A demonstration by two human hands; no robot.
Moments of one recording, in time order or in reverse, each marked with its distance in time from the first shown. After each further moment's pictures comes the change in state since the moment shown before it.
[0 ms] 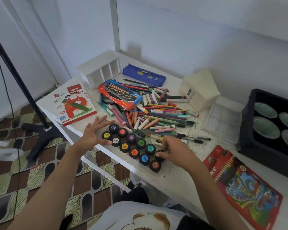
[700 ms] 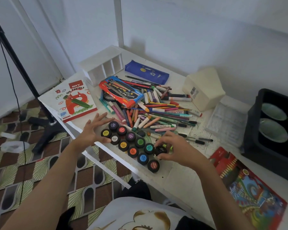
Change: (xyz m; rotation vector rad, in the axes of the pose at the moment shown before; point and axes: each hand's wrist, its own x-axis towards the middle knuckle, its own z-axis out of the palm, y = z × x) left_hand 0.000 0.000 0.000 0.001 -0.014 -0.006; right_hand 0.001 0.013 -0.016 0.161 -0.096 -0.259
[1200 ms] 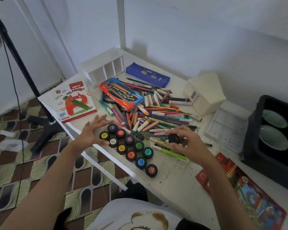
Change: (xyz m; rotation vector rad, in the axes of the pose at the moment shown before) left_hand 0.001 -0.001 -0.001 0.031 0.001 0.017; right_hand 0.000 0.030 -0.023 0.214 0.278 -0.067
